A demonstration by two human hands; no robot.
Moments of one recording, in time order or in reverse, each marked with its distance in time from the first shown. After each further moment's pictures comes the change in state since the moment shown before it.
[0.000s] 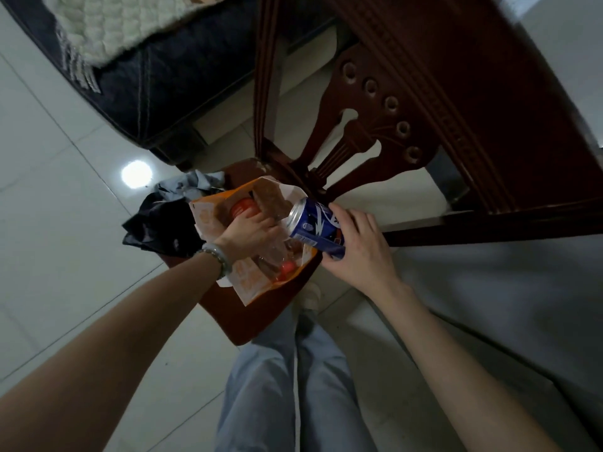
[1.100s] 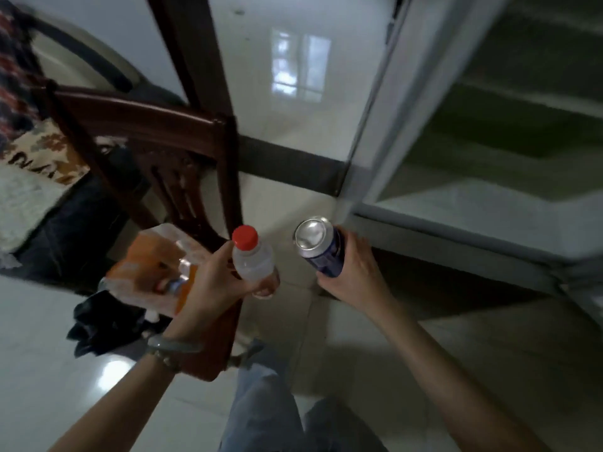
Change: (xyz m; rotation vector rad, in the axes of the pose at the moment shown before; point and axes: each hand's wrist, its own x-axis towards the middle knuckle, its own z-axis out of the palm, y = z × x) left_hand -0.158 0.300 -0.165 -0.913 0.483 0.140; right_hand -0.374 0.004 -0.078 0.244 0.749 0.396
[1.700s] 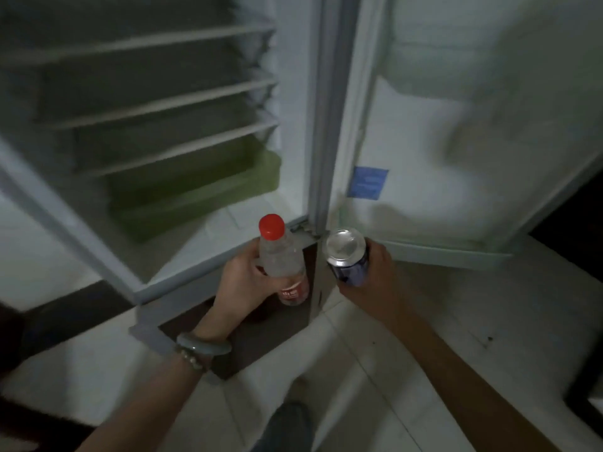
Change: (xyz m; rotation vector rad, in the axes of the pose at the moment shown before) left_hand -0.013 0.273 0.282 -0.006 -0.559 0.486; right_hand -0.250 0.127 -0.257 -0.109 0.729 0.529
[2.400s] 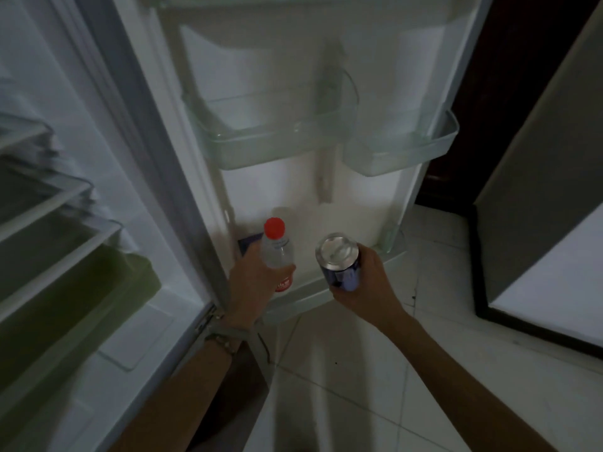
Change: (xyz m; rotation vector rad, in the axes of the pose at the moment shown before) left_hand 0.180 0.086 0.155 0.057 -0.299 0.204; right_hand 0.050 0.104 -0.083 -0.110 0.375 0.363
